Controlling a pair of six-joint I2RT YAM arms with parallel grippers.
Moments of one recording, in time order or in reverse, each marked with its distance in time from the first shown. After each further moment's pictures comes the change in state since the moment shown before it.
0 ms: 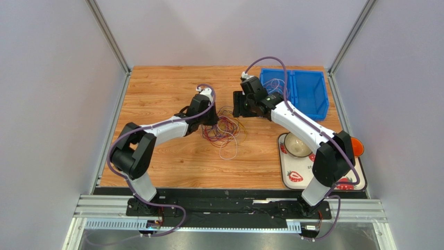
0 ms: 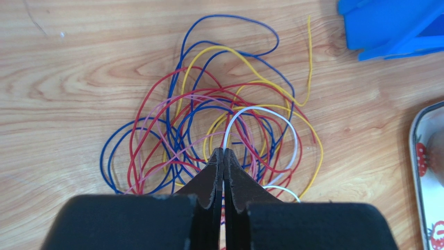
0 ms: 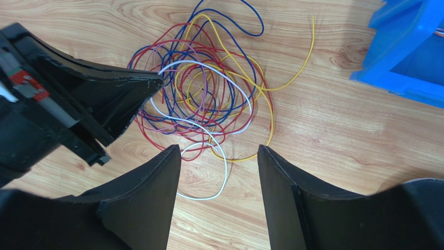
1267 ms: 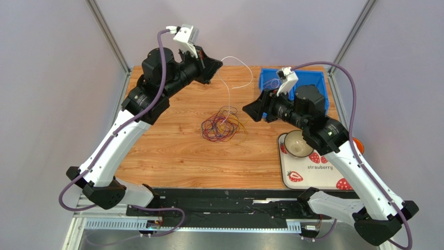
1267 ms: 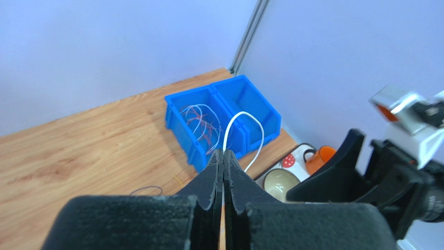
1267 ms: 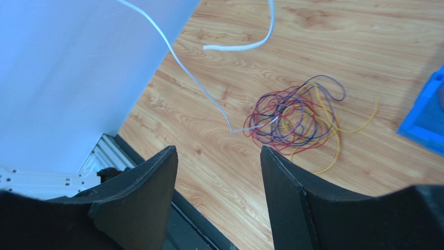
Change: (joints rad) left arm -0.100 -0.357 0.754 -0.491 0.067 0.161; right arm 0.000 -0.605 -0.107 0.080 -0.233 0.002
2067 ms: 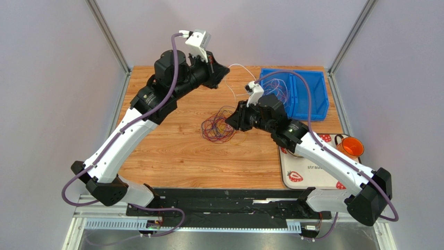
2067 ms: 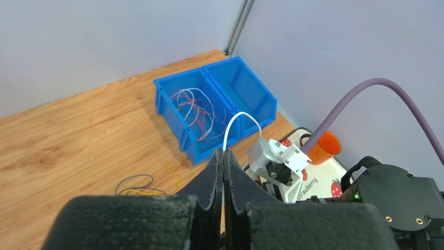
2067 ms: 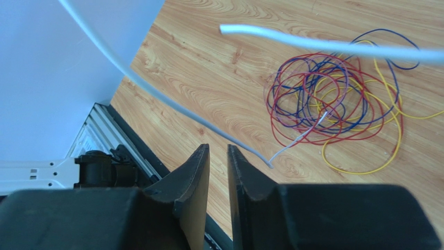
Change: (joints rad) left arm -0.066 0.040 0.017 -0.034 -0.030 0.000; right arm 0.131 0.162 -0.254 0.310 -0.010 0.068
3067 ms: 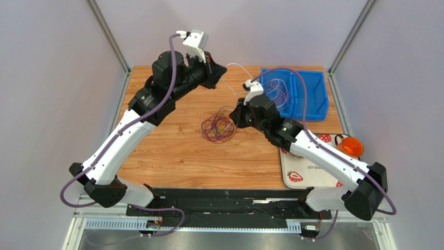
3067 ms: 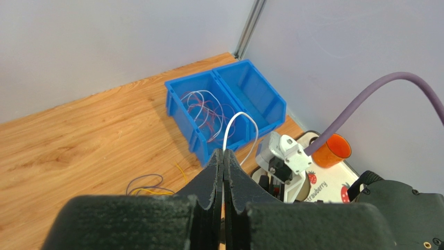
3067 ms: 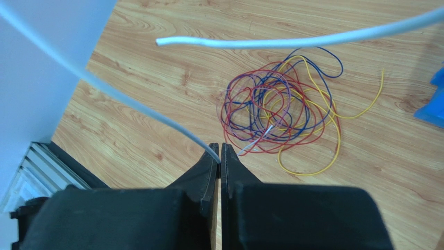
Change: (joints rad) left arm 0.000 -0.018 -0.011 -0.002 -0.038 0.020; right arm 0.070 0.055 0.063 -0.062 0.303 -0.037
